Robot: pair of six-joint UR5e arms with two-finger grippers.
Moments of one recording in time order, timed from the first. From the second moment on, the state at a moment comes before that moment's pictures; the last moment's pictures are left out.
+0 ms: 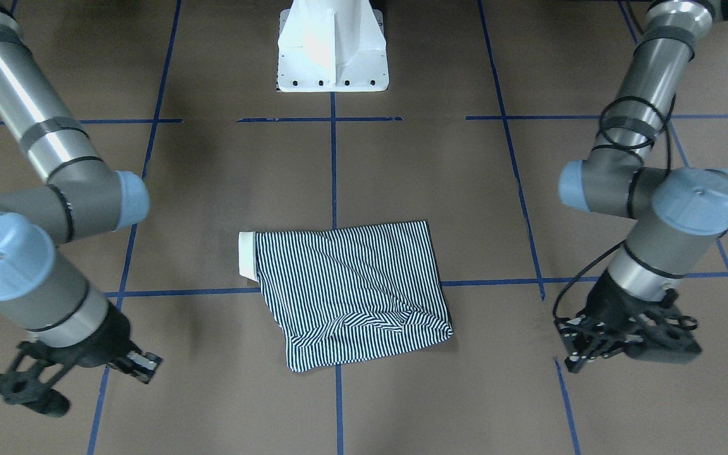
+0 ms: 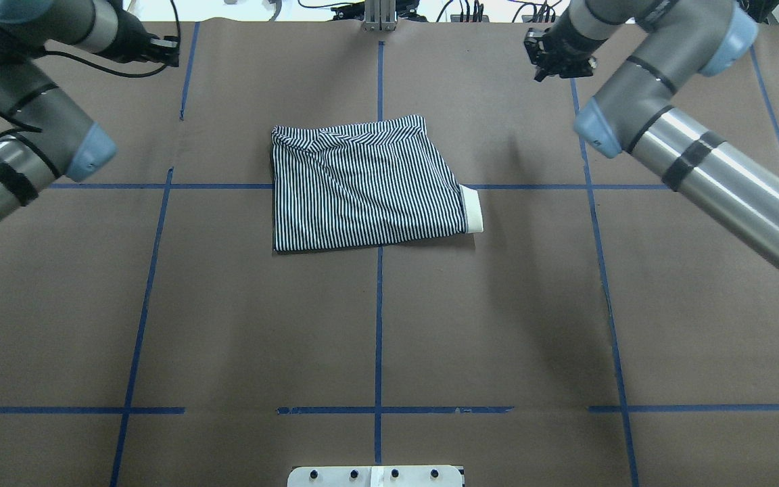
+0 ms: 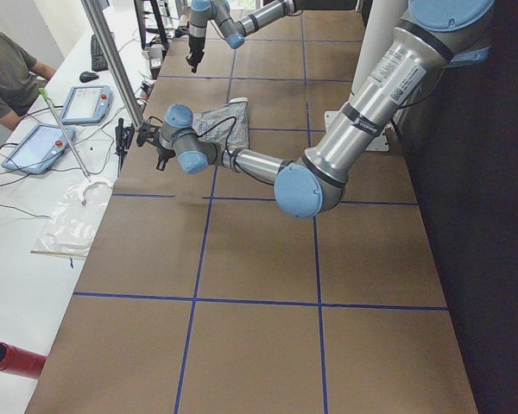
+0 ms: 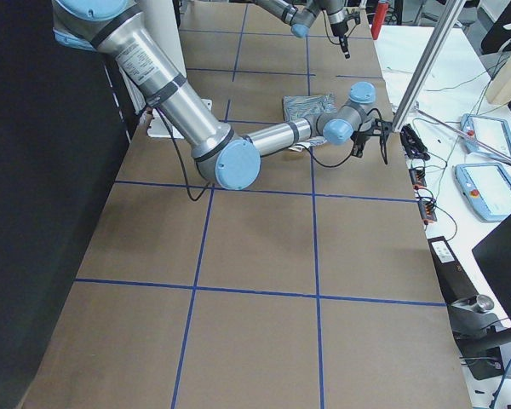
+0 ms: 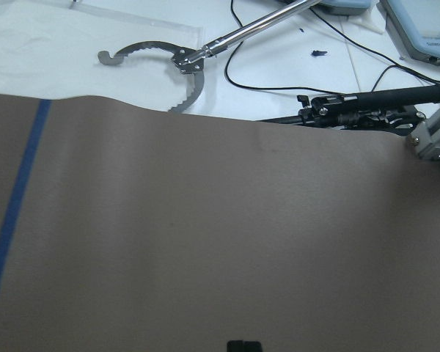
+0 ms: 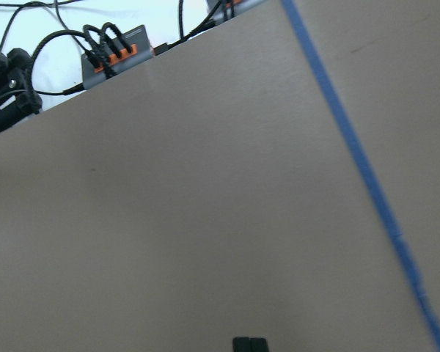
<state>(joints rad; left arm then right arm) -1.08 -2.17 -1.17 -2.37 -2.05 -0.84 1.06 -0.87 1.15 -1.12 2.13 1.20</state>
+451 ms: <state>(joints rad) -1.31 -1.88 -1.39 -2.35 -2.30 -0.54 1.35 -1.14 1.25 -1.20 2.32 0.63</state>
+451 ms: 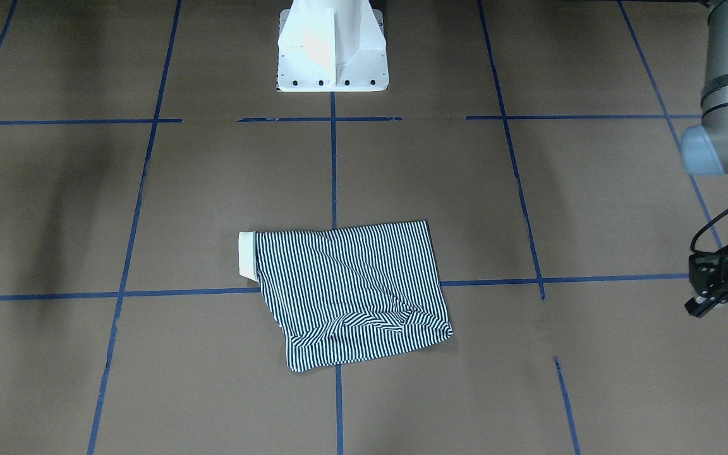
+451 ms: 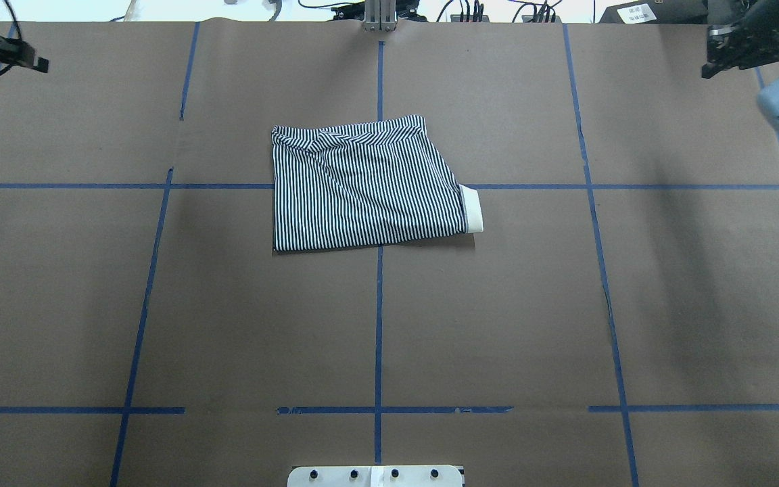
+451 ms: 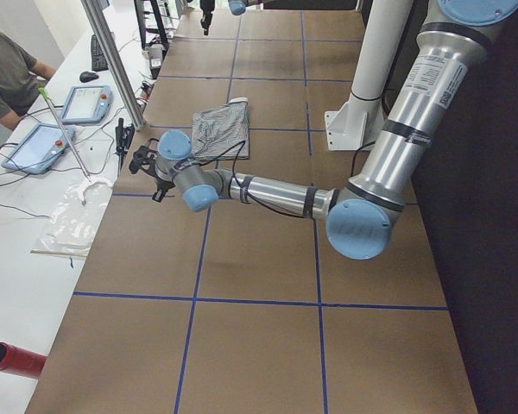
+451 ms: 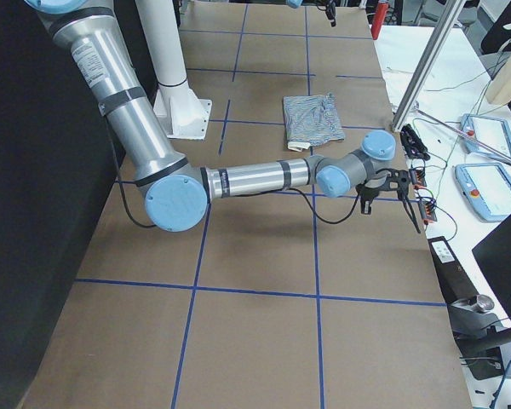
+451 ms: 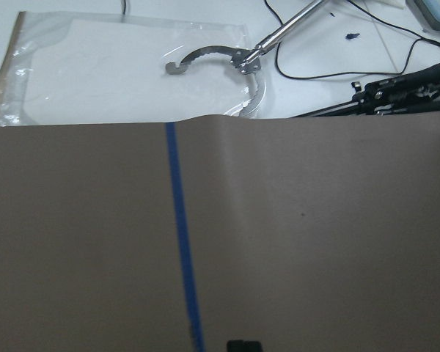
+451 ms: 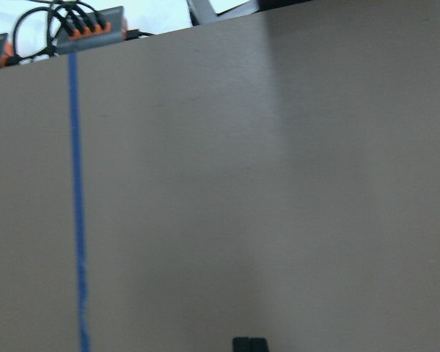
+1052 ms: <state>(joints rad) -1.50 -1.74 -1.59 -1.80 -2.40 -0.02 1.52 -1.44 1.50 -1.47 2.35 0.19</state>
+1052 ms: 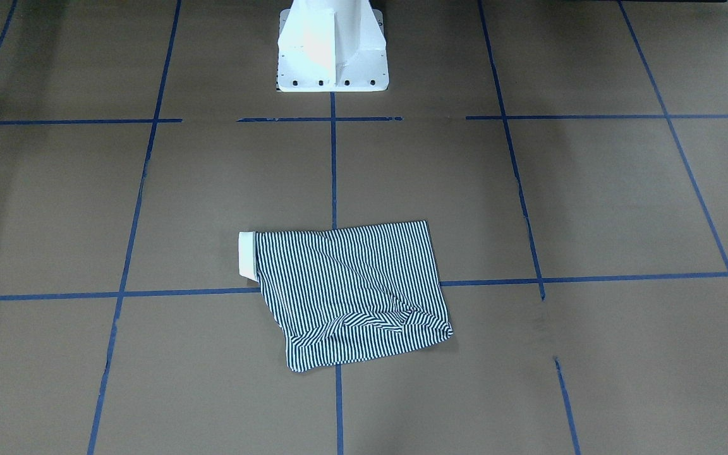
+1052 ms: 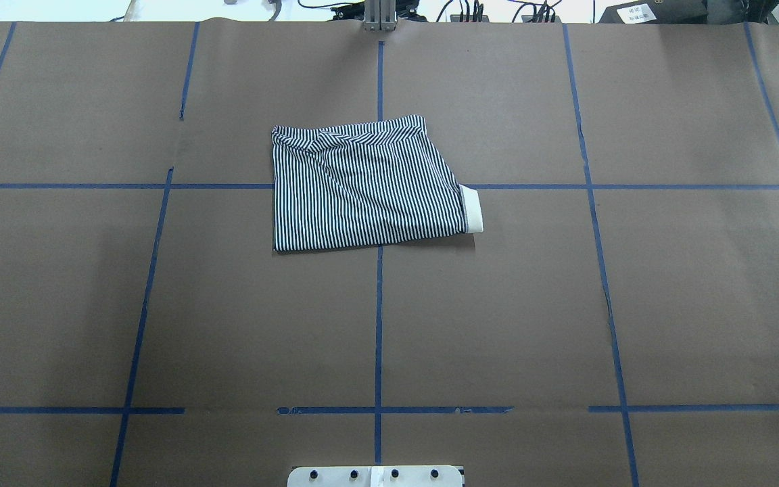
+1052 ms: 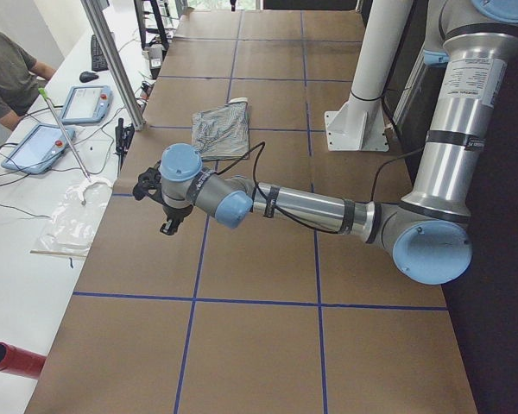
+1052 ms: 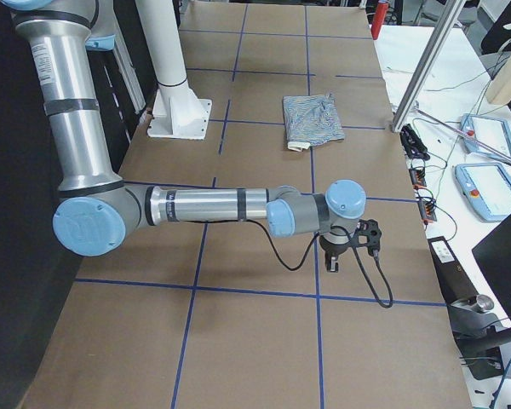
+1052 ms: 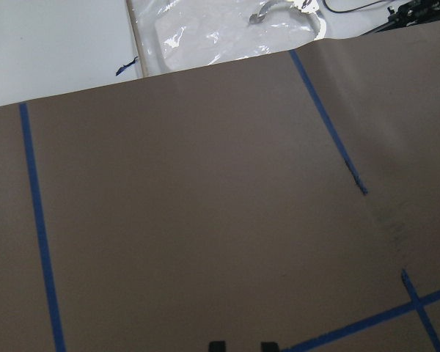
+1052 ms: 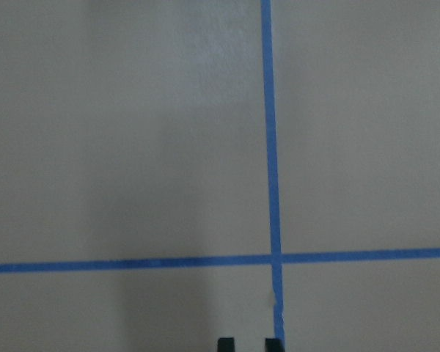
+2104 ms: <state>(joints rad) -1.52 -1.60 -1.64 -1.57 -2.34 0.09 1.44 -1.47 1.56 -1.66 2.34 0.02</state>
